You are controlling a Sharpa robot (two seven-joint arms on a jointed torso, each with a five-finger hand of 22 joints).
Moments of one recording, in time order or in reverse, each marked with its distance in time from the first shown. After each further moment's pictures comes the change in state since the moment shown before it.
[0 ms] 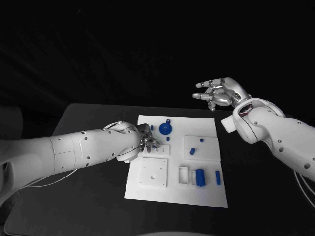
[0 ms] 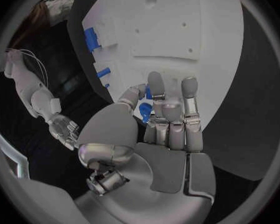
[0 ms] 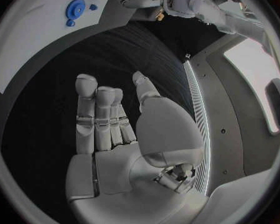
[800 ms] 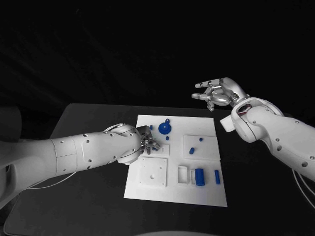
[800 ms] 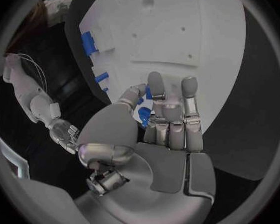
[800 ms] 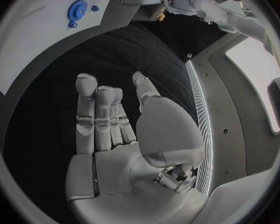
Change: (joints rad) left arm -0.016 0.016 0.000 -0.009 -0.026 0.000 -0.011; left_hand 0.001 0.001 0.000 0.000 0.004 0.000 0.000 0.002 0.000 0.000 0.000 0.000 0.000 0.005 -0.001 0.000 0.002 0.000 0.003 -0.004 -0.014 0.001; right arm 0.000 0.005 0.000 -0.008 0.000 0.007 -0.019; right_hand 0.000 0.000 0.001 0.002 0.005 0.000 0.000 0.000 0.000 0.000 0.000 0.000 -0.007 0.000 0.000 0.000 -0.004 -0.001 0.000 0.000 -0.014 0.000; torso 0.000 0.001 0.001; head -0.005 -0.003
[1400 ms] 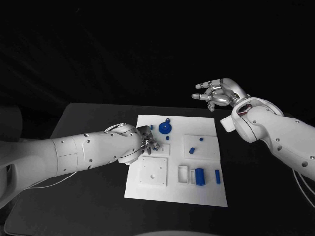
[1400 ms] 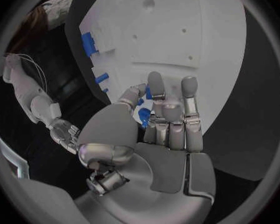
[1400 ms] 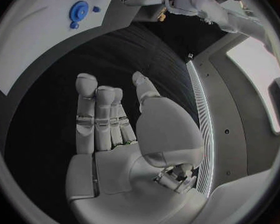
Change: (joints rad) left arm -0.001 0.000 0.001 0.002 0.000 0.004 -0.004; left_hand 0.000 0.000 -0.001 -0.001 0.000 0.000 0.000 -0.002 0.000 0.002 0.002 0.003 0.000 0.002 0.001 0.000 -0.001 0.000 0.003 0.004 -0.004 0.000; right arm 0.000 0.002 0.000 -0.006 -0.003 0.006 -0.010; right_hand 0.000 0.000 0.003 -0.003 0.006 0.000 0.000 0.000 0.000 0.000 0.000 0.000 -0.004 0.000 0.000 0.000 -0.001 -0.001 0.000 0.000 -0.008 0.000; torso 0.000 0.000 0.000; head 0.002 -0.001
